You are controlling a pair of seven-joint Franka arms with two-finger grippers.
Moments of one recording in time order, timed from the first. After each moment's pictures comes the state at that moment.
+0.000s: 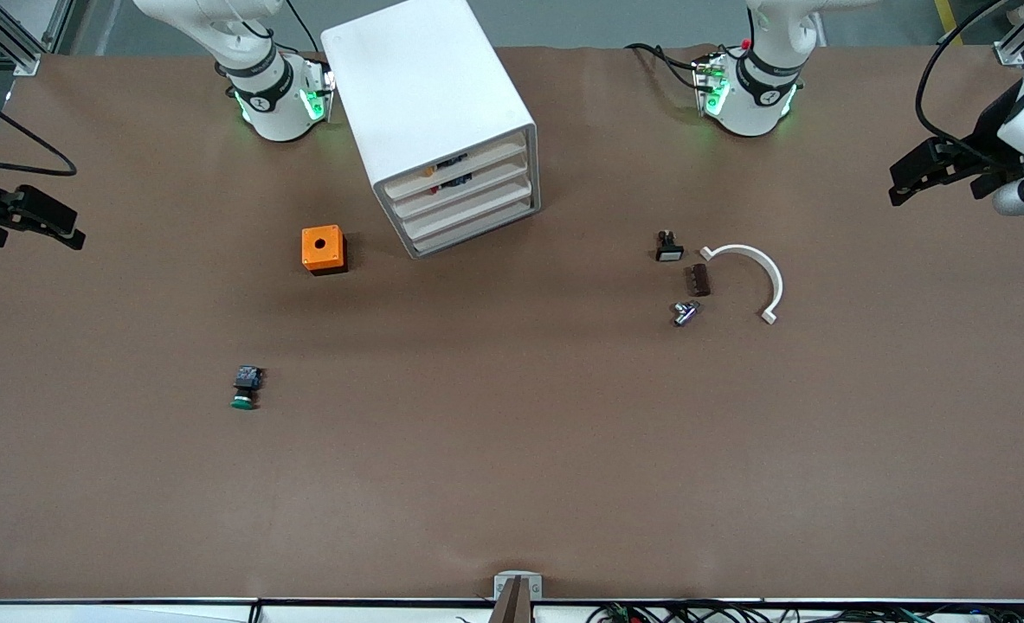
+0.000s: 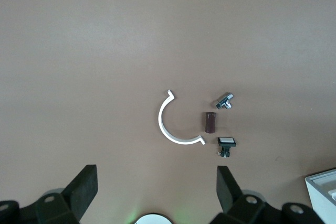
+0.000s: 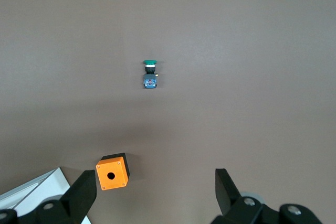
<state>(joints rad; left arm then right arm) 0.06 -0.05 -0.15 -1.55 0.02 1.46 -0.16 0.02 0.01 -0.06 -1.54 0.00 1.55 0.00</state>
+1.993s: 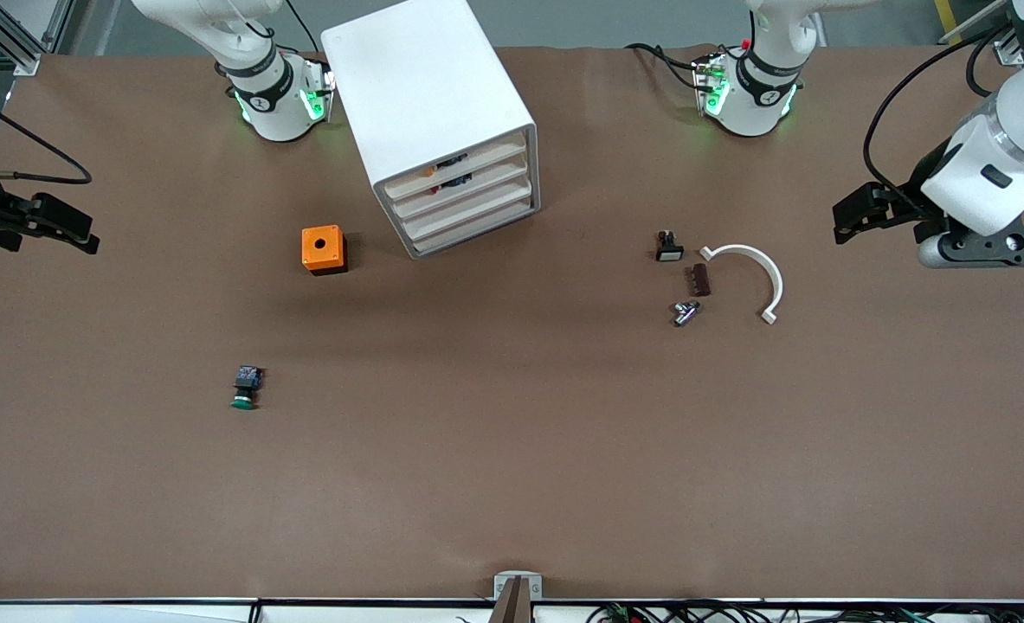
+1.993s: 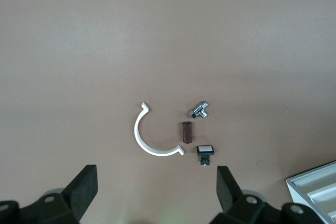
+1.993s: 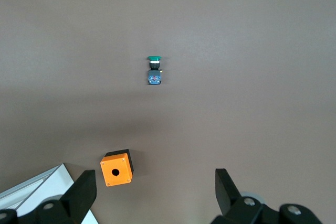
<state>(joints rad) 0.07 0.12 -0.28 -1.39 0.02 1.46 -0.20 0.07 0.05 -0.09 -1.49 0.00 1.51 0.03</state>
